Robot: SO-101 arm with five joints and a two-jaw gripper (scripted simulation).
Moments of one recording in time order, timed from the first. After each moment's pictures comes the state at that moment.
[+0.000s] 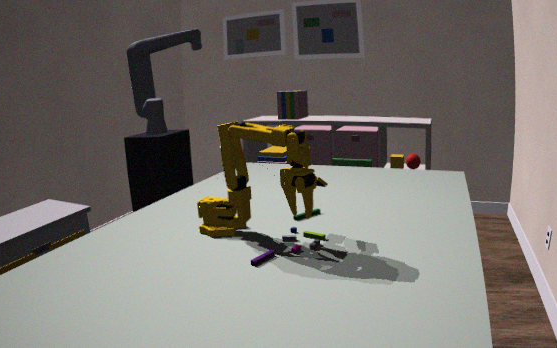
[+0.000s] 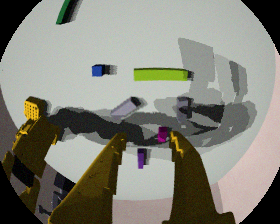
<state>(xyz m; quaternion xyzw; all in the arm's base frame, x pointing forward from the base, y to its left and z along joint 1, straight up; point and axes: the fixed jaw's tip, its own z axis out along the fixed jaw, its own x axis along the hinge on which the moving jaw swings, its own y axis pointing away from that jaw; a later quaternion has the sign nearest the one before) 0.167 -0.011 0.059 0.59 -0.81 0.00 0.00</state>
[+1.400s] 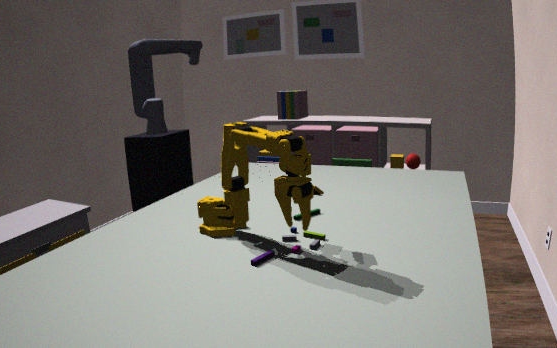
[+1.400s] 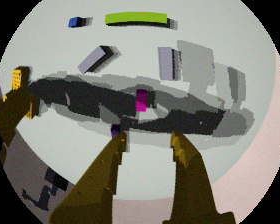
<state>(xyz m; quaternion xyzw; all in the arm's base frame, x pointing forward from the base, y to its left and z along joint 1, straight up) 0.180 -0.071 0.056 0.62 -0.79 0.00 0.00</state>
